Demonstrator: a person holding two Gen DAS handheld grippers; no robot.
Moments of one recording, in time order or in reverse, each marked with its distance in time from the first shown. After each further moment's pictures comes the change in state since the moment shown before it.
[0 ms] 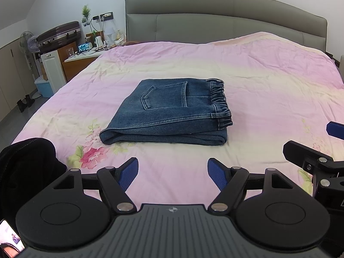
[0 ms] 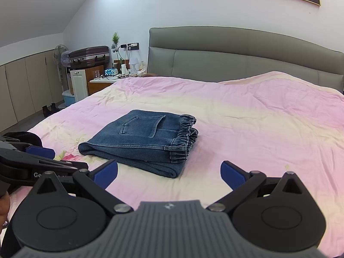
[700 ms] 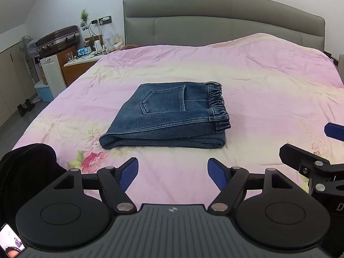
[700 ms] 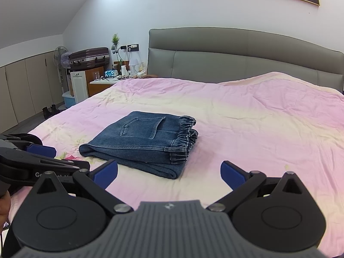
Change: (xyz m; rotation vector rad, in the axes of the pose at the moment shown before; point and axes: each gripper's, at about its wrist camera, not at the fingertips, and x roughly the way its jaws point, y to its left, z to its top) left arm -0.004 -0.001 0.002 0.023 -0.016 -0.002; right arm 0.000 -0.001 0.000 0.002 -0.003 0.002
